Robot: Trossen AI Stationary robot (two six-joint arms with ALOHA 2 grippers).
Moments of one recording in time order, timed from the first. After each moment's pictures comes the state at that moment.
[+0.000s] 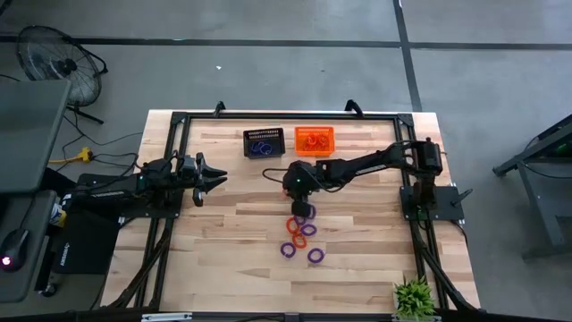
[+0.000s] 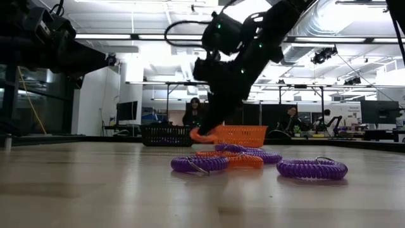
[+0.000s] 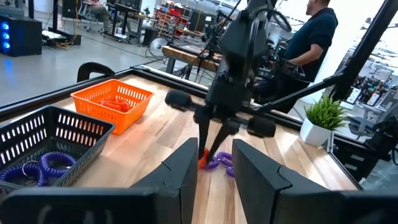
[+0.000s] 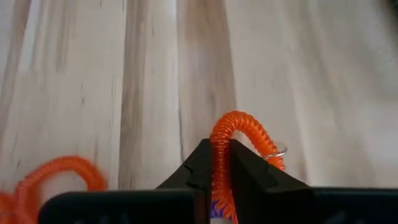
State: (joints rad) left arm 0.14 0.01 0.01 0.00 0.01 -0.29; right arm -0.07 1.92 1.16 -0.15 -0.05 0.03
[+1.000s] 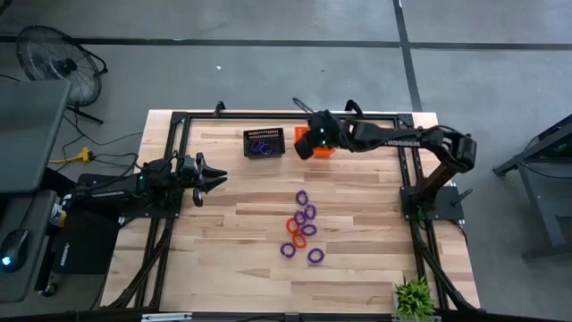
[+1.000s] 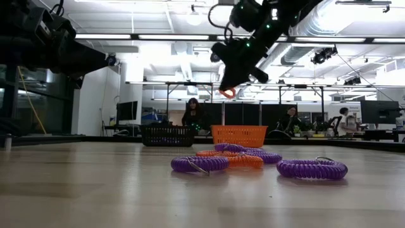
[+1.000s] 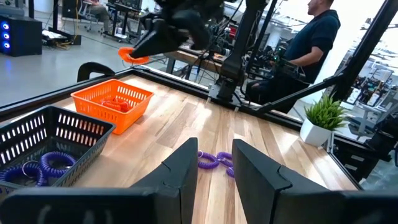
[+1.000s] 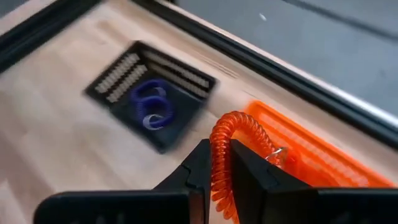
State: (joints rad) left arm 0.14 0.01 0.01 0.00 0.01 -0.29; right arm -0.36 1.63 1.16 -0.25 0.24 0.45
